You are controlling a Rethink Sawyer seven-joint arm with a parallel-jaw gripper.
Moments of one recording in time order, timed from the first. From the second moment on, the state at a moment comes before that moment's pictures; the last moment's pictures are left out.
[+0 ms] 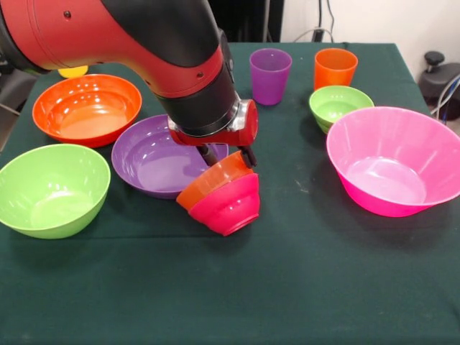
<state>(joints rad) -0.61 -0.30 0.57 1.13 -0.35 1.12 1.87</state>
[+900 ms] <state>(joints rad) -0.59 -0.29 0.55 1.12 -0.32 1.08 1.87</state>
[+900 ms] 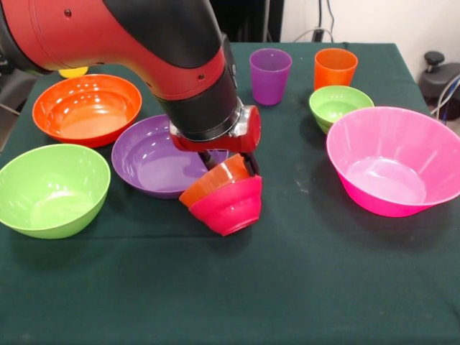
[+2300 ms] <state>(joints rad) -0.52 -0.18 0.53 0.96 -0.28 1.08 1.87</state>
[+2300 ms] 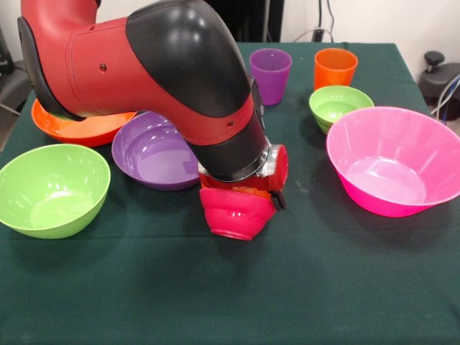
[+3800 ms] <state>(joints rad) -0.50 -0.15 0.48 0.88 -0.27 1.08 1.87</state>
